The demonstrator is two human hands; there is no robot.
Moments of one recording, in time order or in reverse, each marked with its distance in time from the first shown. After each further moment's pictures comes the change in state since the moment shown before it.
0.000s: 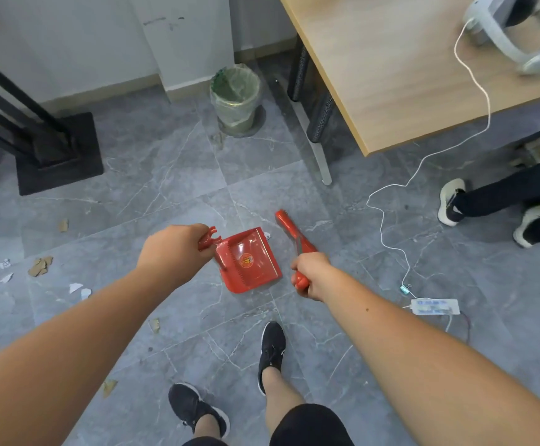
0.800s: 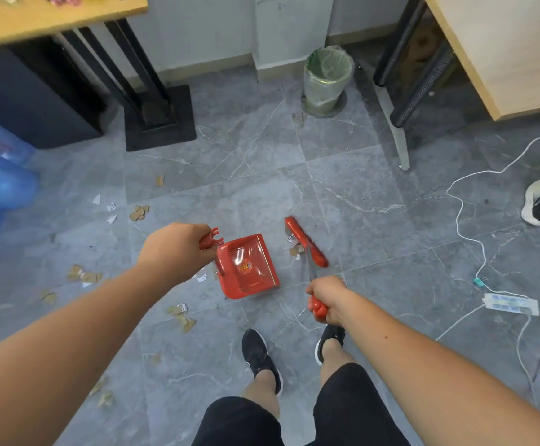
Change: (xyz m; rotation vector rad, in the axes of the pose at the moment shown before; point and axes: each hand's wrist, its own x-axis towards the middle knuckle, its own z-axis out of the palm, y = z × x) left_hand -0.213 -0.260 -0.027 0.024 -0.002 -0.109; right_hand -0.084 0.209 0.218 -0.221 -0.111 0.029
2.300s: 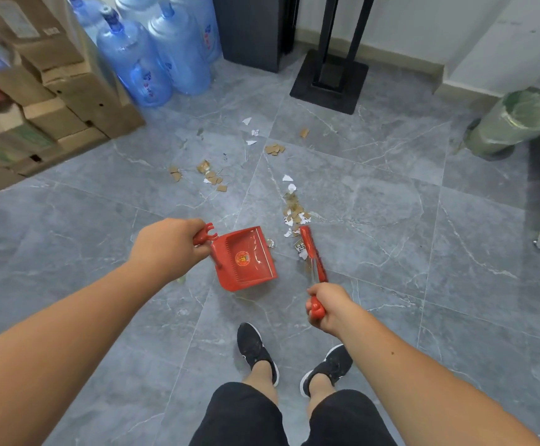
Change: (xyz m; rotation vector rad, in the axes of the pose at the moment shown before) left_hand -0.374 -0.299 0.070 -0.101 0.145 -0.507; right_hand -0.111 0.196 0.314 -0.205 -0.140 -0.001
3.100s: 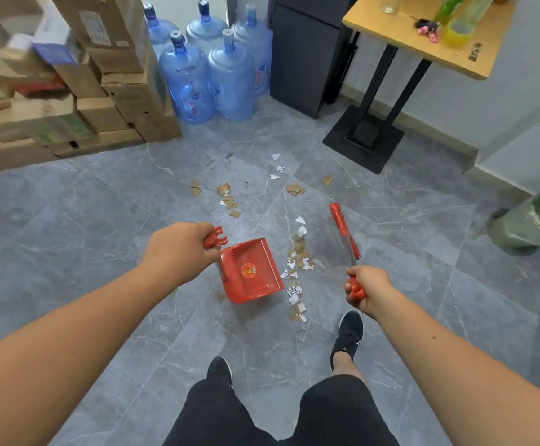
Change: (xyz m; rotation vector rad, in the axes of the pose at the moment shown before) left_hand 0.054 0.024 -0.025 -0.118 0.079 -0.236; right_hand 0.010 -0.199 -0.021 -0.192 0.070 -0.279
